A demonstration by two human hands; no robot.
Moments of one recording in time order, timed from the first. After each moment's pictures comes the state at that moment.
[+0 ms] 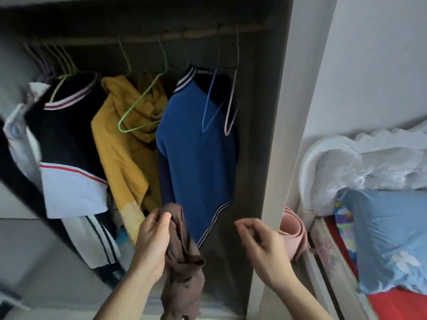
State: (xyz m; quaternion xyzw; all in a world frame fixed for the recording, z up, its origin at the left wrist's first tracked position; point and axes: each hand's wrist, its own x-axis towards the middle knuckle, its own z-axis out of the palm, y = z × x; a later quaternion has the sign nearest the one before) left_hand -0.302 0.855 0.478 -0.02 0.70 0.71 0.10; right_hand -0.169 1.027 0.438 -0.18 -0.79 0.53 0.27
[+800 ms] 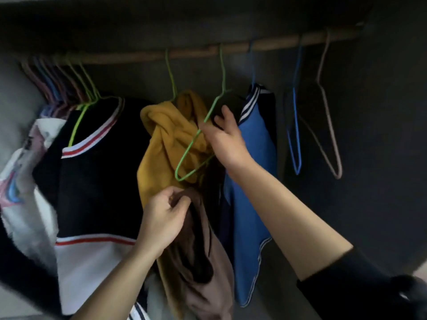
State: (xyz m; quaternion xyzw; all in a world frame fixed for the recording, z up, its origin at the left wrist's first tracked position) left_hand -0.582 0.799 0.544 0.26 0.81 0.53 0.00; right_hand -0.564 0.967 0.627 -0.12 -0.66 0.69 0.29
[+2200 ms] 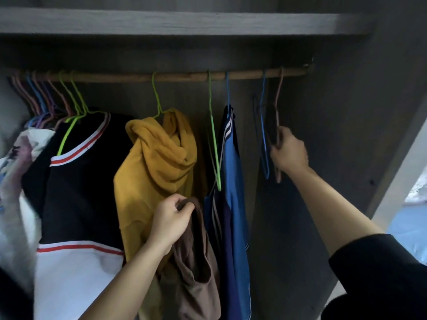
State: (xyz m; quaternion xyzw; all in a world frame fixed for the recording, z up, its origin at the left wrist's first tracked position) left_hand -0.574 0.822 0.533 0.28 0.77 0.56 0.10; right_hand -0.456 1.100 0.617 -0.41 -0.82 0.18 0.36
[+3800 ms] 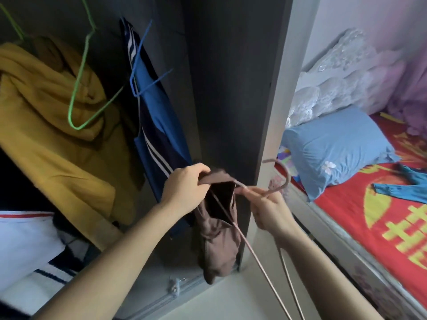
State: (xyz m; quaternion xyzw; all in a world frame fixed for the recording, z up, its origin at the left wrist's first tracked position) left_hand -0.418 0.894 0.477 0.56 0.79 0.25 0.07; right_hand -0.220 0.945 0.457 -0.42 -0.59 0.63 0.28
